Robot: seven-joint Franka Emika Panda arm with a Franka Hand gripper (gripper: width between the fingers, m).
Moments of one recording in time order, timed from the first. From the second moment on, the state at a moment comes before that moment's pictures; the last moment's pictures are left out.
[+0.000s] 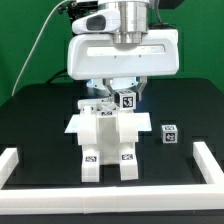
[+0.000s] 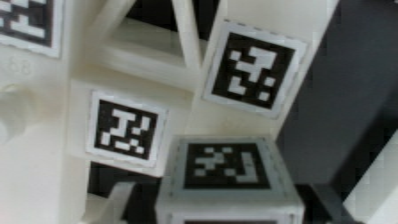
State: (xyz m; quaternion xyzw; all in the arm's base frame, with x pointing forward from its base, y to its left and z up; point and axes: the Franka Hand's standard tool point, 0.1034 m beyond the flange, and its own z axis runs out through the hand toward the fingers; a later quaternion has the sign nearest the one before) arm 0.519 0.011 0.117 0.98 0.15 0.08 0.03
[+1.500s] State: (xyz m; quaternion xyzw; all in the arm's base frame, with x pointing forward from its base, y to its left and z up) arm 0.513 0.012 0.115 1.00 0.08 0.01 -0.01
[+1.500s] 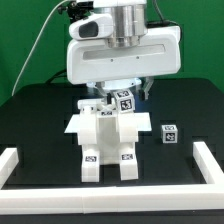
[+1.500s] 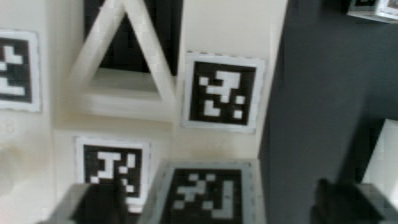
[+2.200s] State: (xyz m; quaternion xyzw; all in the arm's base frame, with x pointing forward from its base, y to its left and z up) arm 0.513 0.012 0.115 1.00 0.06 0.01 -0.01
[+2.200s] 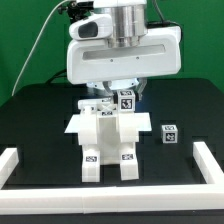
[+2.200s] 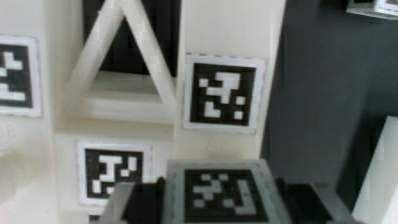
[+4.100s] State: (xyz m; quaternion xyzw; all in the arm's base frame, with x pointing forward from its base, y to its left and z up) arm 0.522 0.009 0.116 1.00 0.06 0.06 0.00
